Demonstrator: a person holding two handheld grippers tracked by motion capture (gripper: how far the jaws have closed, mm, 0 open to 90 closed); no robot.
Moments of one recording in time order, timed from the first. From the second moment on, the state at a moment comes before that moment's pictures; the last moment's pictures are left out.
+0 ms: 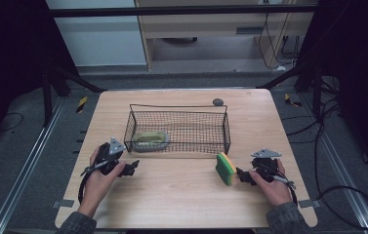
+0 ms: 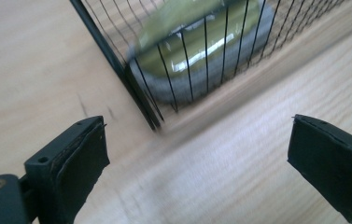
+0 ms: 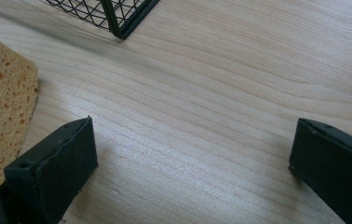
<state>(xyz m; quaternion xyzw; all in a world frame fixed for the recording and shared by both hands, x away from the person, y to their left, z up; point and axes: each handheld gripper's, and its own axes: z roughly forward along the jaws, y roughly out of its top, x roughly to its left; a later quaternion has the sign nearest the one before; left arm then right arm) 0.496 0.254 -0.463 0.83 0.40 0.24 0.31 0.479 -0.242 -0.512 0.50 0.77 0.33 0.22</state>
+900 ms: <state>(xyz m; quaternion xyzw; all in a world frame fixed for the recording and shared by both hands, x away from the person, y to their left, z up) 0.493 0.287 -0.504 0.81 0.46 0.19 0.31 0.440 -0.244 -0.436 0.48 0.82 0.25 0.16</state>
